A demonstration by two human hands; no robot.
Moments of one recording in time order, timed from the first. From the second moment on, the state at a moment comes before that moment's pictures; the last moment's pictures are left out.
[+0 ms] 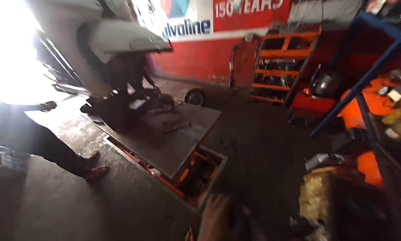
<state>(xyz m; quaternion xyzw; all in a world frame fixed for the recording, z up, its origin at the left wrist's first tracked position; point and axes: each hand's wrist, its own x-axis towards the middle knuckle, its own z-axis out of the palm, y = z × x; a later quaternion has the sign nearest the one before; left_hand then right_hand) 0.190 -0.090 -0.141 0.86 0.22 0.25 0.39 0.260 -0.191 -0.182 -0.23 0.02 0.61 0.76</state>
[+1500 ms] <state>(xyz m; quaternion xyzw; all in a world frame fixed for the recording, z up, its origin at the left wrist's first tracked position) 0.652 0.298 -0.118 0.74 0.43 0.36 0.37 0.846 0.257 -0.216 -0.55 -0.25 0.65 0.46</state>
